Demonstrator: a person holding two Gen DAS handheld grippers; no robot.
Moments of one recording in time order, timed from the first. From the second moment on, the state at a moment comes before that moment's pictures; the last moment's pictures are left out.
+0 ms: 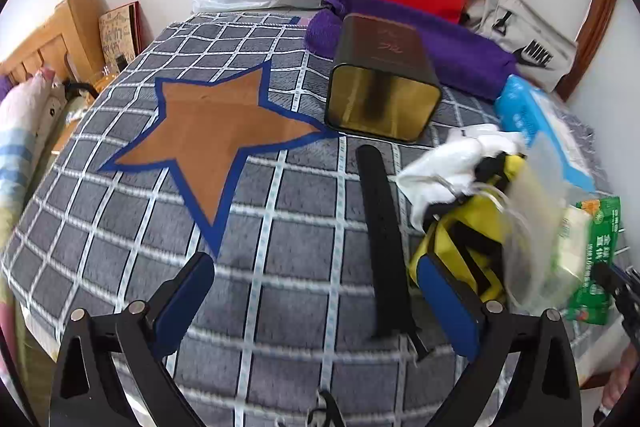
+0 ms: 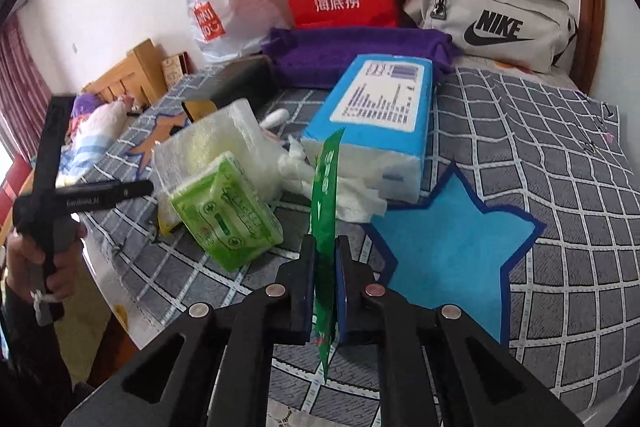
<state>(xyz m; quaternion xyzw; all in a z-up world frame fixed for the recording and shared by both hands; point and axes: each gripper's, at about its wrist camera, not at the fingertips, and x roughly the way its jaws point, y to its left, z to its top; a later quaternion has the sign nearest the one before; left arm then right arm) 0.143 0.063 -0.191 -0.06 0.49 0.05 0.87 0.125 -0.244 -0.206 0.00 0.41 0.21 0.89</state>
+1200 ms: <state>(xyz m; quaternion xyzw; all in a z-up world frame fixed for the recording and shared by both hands) 0.169 0.046 -0.203 0.01 0.48 -0.02 0.88 0.131 -0.251 -0.237 0.00 0.47 0.12 0.88</state>
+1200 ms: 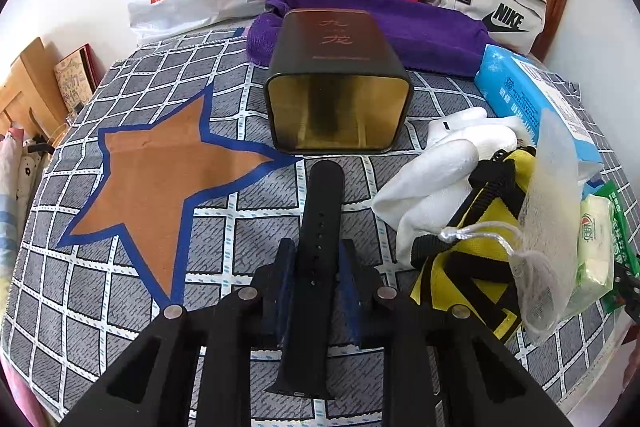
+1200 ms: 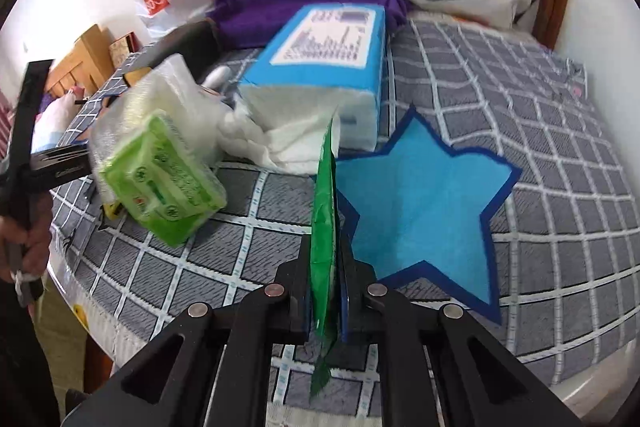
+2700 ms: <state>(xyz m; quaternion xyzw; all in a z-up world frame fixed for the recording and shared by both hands) 0.251 0.059 -0.067 -0.06 0.40 -0.01 0.91 0.220 -0.243 -0.113 0.01 0.37 0.11 0.92</state>
